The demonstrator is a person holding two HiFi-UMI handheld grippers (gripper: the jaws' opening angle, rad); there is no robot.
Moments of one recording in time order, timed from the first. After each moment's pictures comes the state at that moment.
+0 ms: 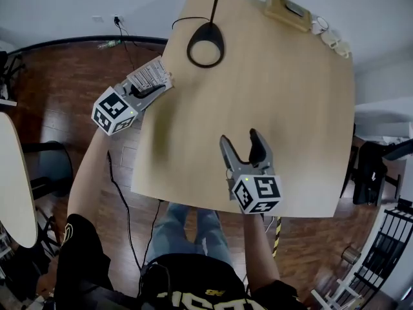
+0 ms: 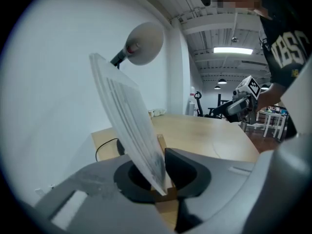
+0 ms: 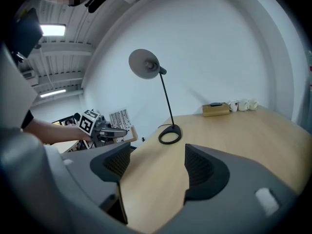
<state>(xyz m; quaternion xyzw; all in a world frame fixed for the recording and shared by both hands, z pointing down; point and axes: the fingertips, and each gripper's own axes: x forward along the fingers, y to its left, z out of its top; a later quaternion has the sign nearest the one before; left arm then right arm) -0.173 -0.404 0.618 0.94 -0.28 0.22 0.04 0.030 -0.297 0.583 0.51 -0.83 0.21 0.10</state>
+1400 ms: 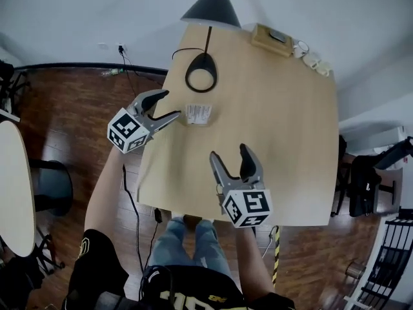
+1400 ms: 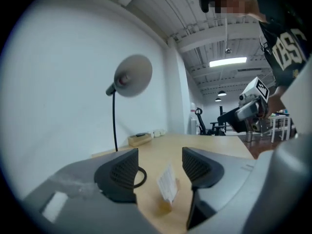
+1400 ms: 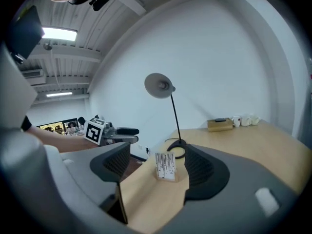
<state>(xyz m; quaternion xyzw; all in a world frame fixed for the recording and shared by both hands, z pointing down) -0.141 -0.375 0.549 0.95 -0.29 0.12 -0.01 0.010 -0.258 0.519 0.50 -0.85 0.16 0.06</state>
